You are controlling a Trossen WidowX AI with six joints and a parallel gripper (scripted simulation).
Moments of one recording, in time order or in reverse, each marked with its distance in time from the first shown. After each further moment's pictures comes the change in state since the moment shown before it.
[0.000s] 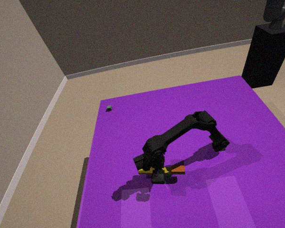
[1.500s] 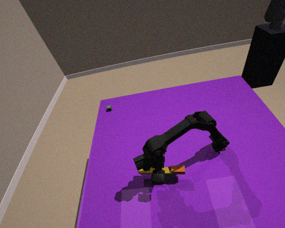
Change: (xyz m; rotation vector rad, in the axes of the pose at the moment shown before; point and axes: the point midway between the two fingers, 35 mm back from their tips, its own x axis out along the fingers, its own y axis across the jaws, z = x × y) arm 0.000 0.000 0.000 0.000 0.000 0.000
